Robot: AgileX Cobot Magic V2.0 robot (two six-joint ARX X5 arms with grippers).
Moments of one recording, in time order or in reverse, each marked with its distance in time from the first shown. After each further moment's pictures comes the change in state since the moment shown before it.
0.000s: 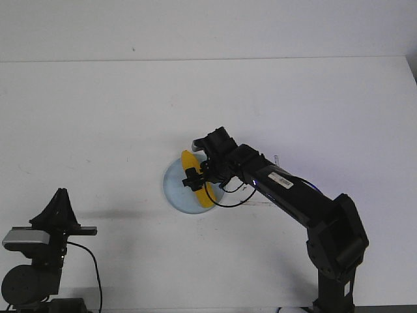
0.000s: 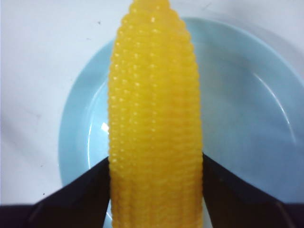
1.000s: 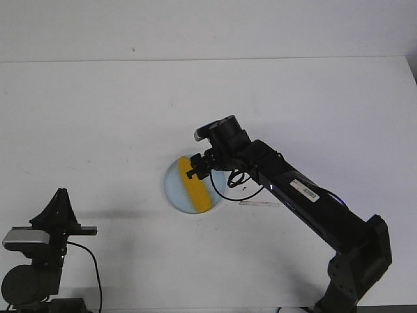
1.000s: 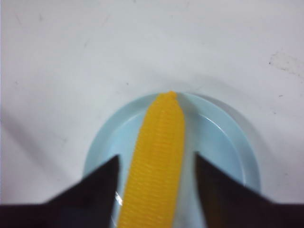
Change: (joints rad) left arm 0.000 0.000 0.000 0.000 0.000 0.000; right arm -0.011 -0.155 0.033 0.003 0.101 -0.141
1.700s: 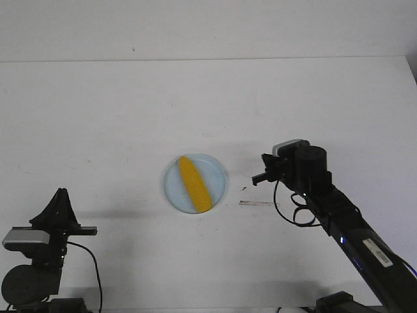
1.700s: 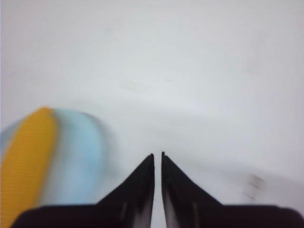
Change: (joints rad) left arm 0.000 0.000 0.000 0.000 0.000 0.000; right arm -0.359 -0.529 -0.688 0.491 0.060 -0.086
